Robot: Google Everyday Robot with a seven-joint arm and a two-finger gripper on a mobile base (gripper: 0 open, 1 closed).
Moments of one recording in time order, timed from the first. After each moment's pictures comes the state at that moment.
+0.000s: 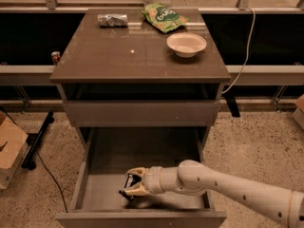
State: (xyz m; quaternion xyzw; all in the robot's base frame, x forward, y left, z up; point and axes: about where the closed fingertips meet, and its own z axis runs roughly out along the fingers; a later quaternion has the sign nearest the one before) arm 0.499 0.071 0.447 -0.56 0.64 0.32 0.42
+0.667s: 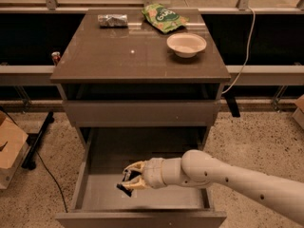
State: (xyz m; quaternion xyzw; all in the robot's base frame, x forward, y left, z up) arm 0.478 0.071 0.541 -0.61 0.60 0.29 0.44
